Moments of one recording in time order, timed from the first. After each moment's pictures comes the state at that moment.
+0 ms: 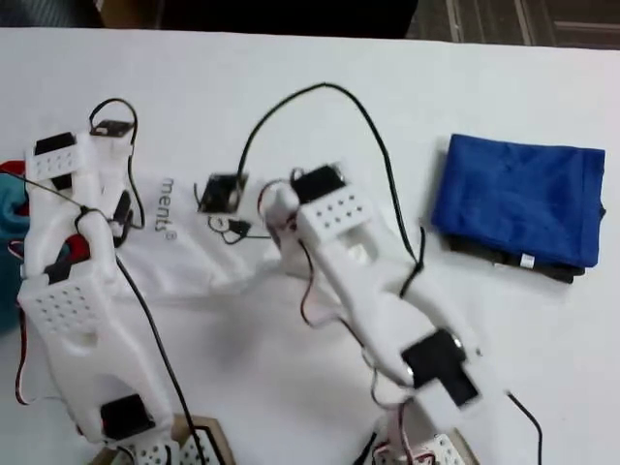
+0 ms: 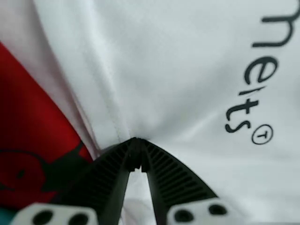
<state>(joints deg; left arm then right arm) -27.4 41.8 -18.4 83.8 -25.5 -33.5 8.5 3.3 83.7 48.2</state>
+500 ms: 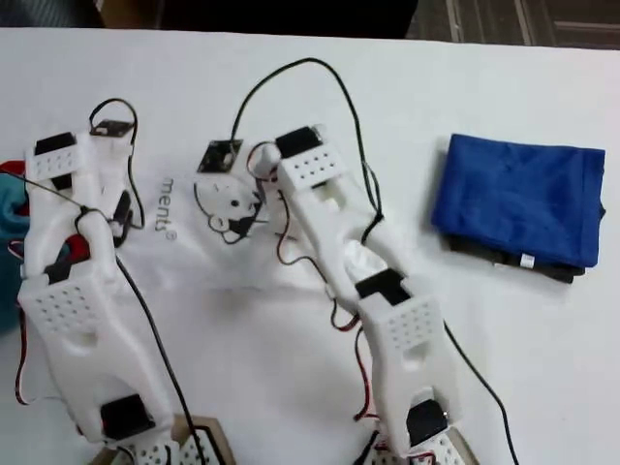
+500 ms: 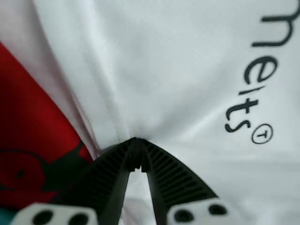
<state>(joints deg) -27.4 41.8 -18.4 83.8 -25.5 -30.2 37.1 -30.2 89.6 47.5</state>
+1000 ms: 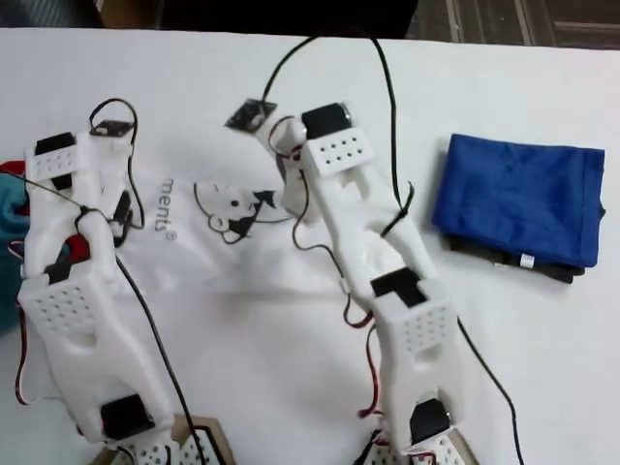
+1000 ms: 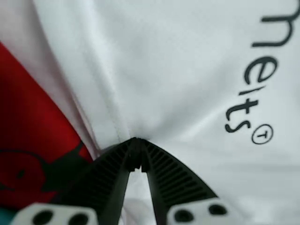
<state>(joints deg) -27.4 41.8 -18.4 83.8 -25.5 -26.9 32.0 -31.4 97.6 34.6</state>
